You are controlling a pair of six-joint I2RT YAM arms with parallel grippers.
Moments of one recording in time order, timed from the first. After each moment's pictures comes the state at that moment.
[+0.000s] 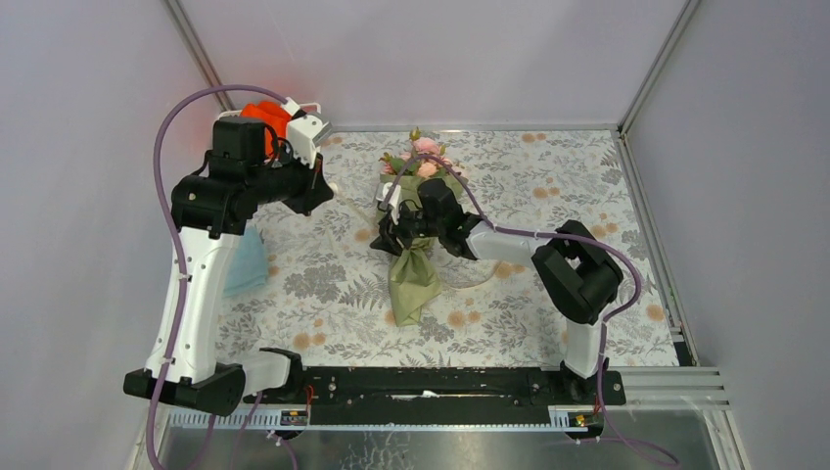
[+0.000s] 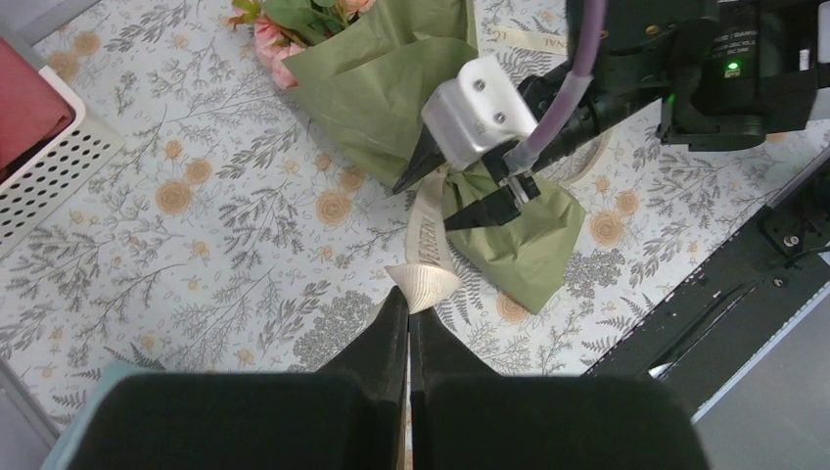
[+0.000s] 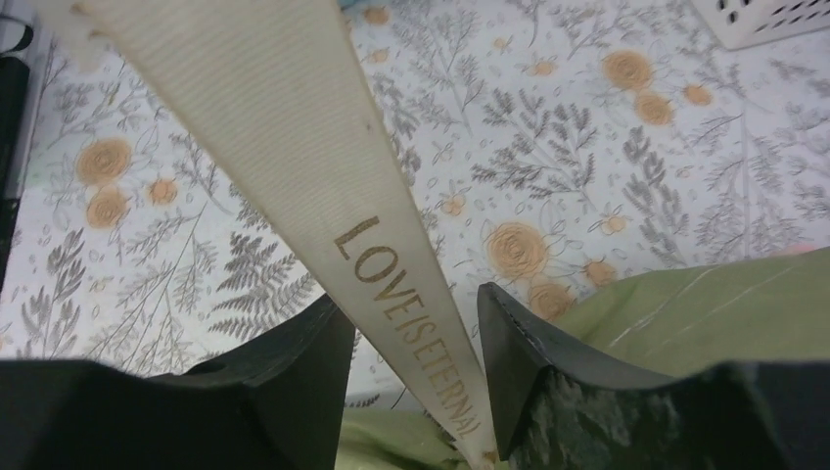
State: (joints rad) left arm -0.17 1.24 1.71 -1.13 0.50 0.26; right arm 0.78 1.91 1.20 0.29 -0.60 -0.25
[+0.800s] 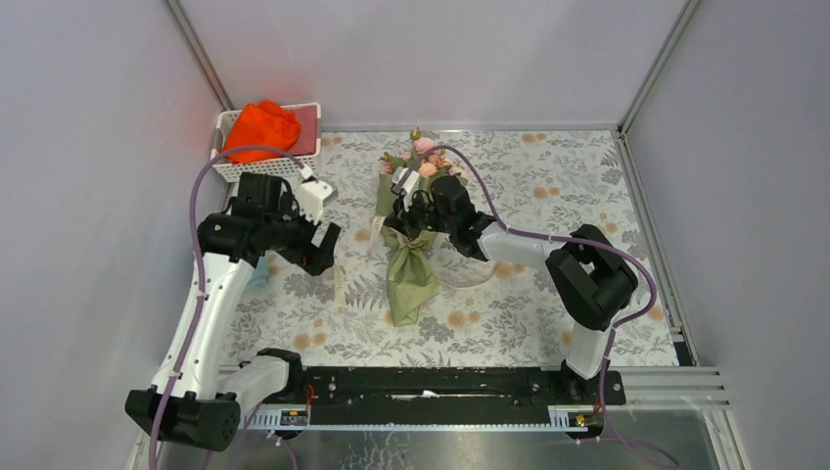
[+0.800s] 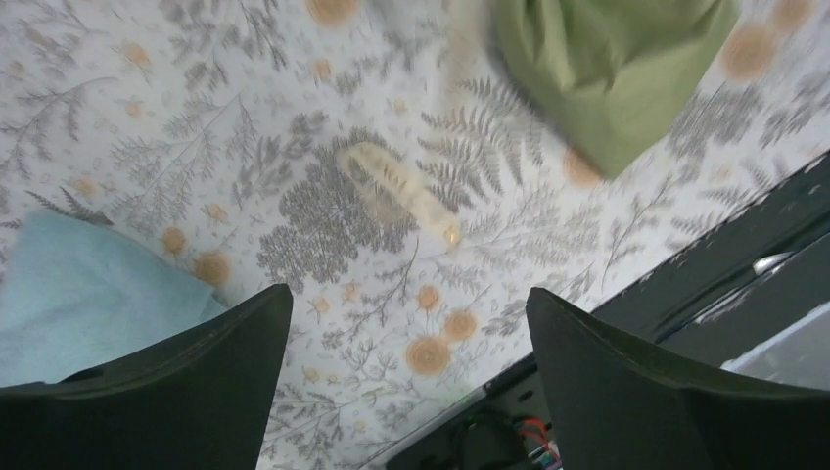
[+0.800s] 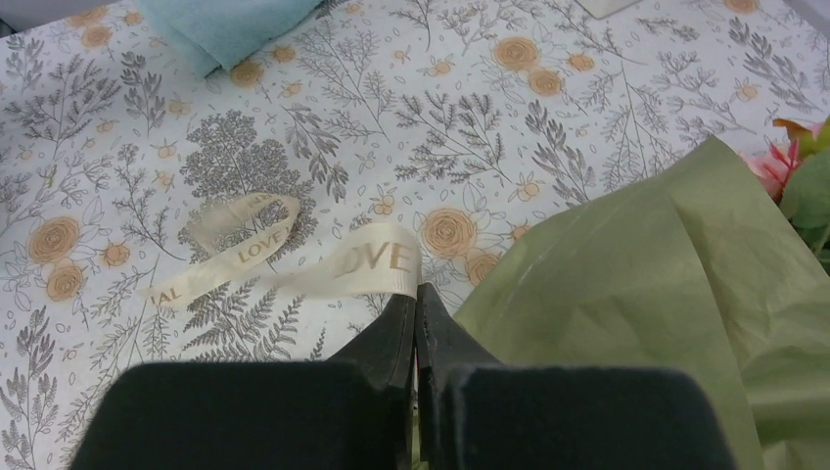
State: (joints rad) left arm -0.14 1.08 1.28 -1.13 0.35 0.38; right arm 0.75 1.83 1.13 0.40 -0.43 -0.09
